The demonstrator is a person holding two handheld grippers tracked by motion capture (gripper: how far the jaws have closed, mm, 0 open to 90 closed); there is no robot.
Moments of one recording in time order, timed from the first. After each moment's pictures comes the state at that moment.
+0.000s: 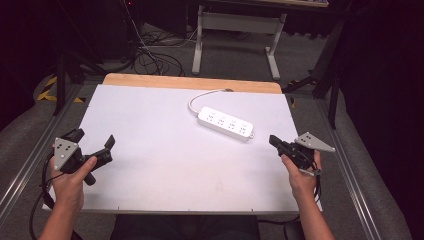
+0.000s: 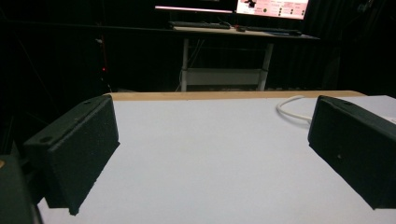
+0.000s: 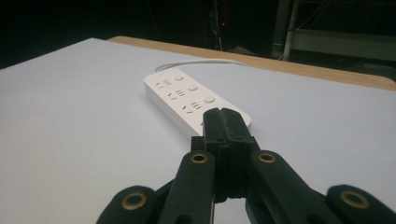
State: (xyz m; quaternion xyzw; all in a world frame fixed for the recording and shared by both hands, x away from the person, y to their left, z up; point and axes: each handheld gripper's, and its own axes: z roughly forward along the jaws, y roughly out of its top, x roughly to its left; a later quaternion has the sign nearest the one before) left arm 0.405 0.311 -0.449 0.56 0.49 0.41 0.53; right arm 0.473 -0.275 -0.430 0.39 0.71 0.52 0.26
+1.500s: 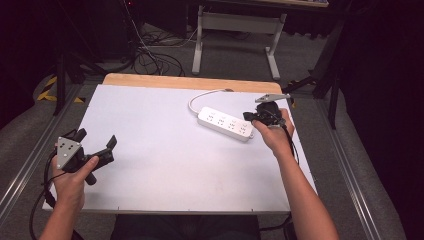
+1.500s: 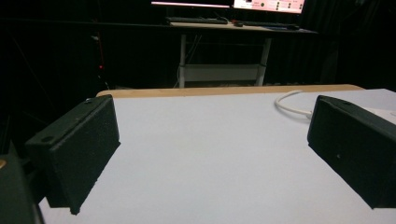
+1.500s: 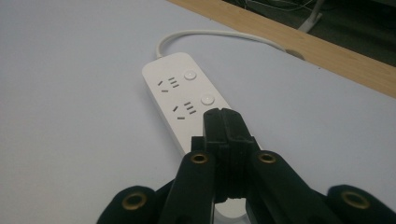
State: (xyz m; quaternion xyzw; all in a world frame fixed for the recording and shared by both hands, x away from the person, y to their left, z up) left arm 0.408 0.309 -0.451 0.57 0.49 0.40 0.53; right arm 0.575 -0.194 -0.386 0.38 0.82 0.39 0.20
